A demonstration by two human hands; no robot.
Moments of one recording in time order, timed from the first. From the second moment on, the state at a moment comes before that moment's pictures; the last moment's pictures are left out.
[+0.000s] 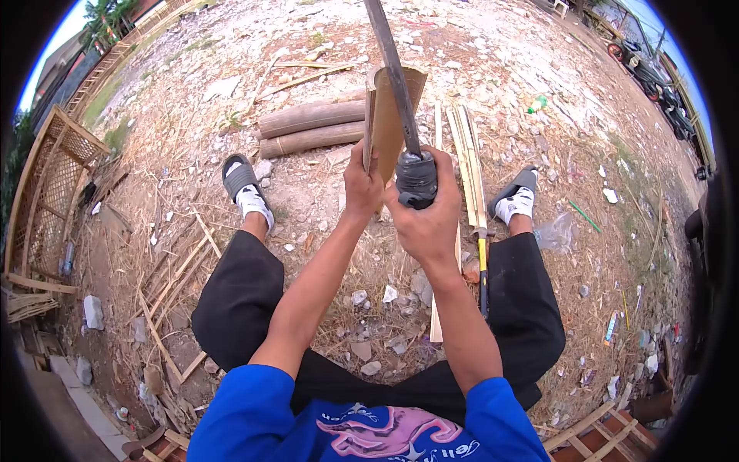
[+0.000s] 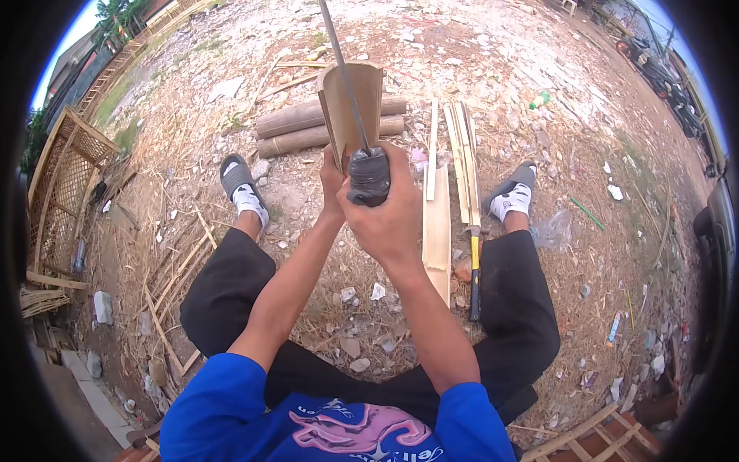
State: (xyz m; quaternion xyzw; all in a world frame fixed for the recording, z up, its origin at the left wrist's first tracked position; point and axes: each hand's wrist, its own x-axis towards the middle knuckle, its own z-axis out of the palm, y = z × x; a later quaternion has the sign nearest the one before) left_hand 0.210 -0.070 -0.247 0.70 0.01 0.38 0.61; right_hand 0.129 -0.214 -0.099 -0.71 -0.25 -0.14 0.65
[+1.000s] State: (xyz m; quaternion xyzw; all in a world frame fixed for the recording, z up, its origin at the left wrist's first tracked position) left_hand 0.182 -0.066 -0.223 0.32 -0.10 0.15 0.93; right_hand 0.126 -0.190 -0.096 -0.69 -0.22 -0.13 0.68
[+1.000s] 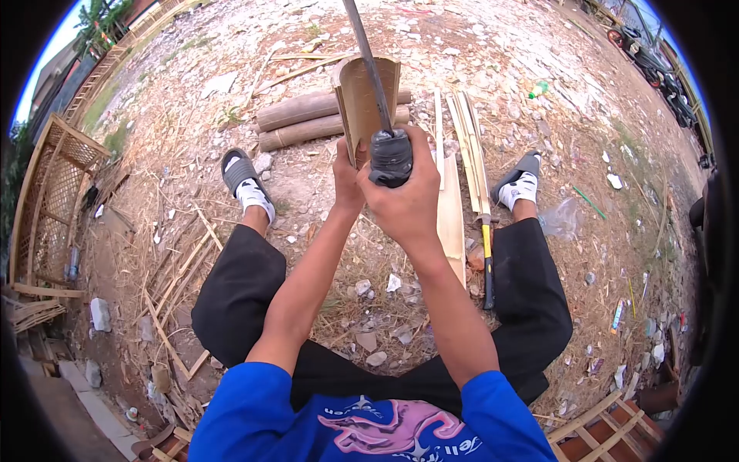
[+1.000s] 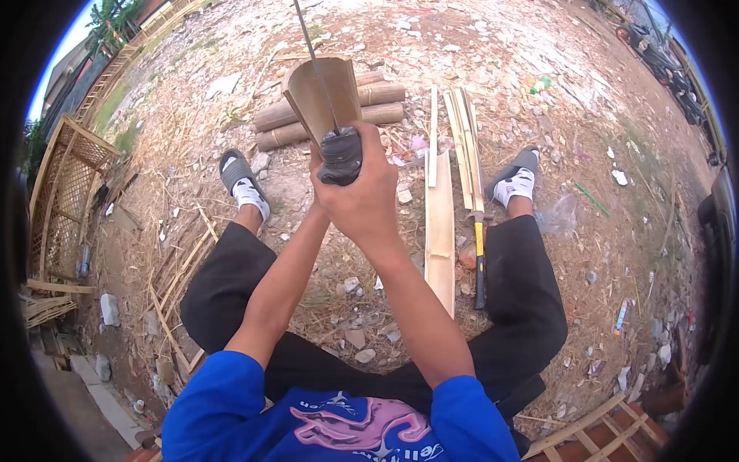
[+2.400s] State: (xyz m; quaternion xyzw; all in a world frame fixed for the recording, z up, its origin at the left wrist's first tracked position) left_hand 0.207 -0.086 -0.256 0.67 -0.07 0.33 0.66; right_hand 0.139 -0.217 -0.098 -0.69 -0.22 -0.18 0.67
